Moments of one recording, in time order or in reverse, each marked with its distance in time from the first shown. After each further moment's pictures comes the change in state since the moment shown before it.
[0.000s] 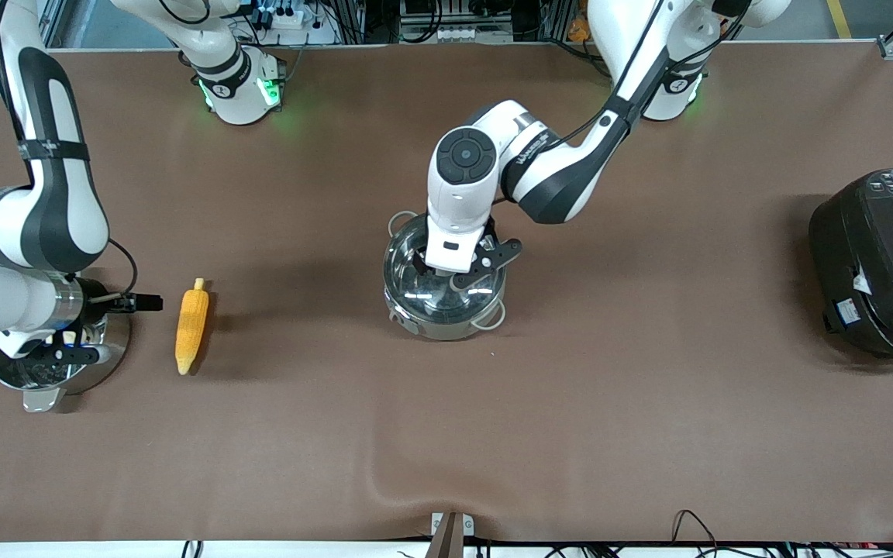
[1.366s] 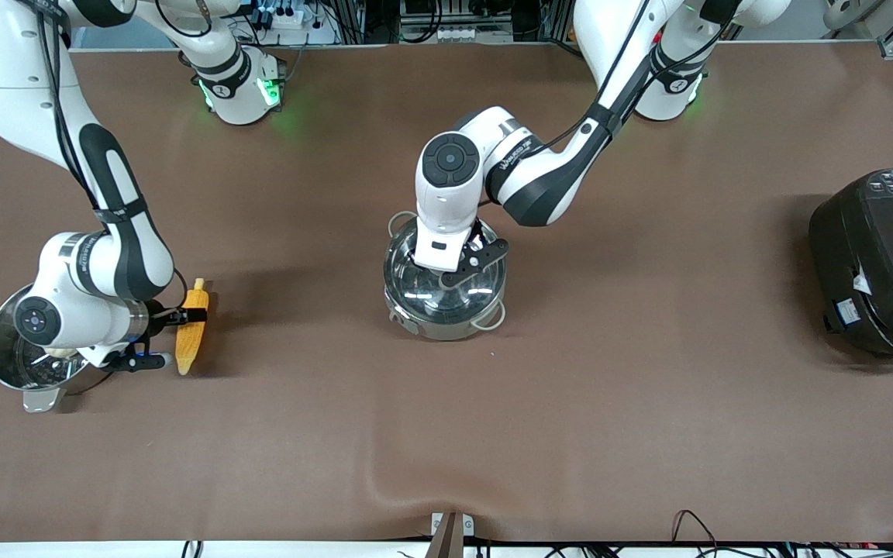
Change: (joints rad) left arm -0.027 0.023 0.007 0.007 0.000 0.010 -0.009; right arm -0.004 0.163 0.000 -0.159 0.008 0.276 -0.093
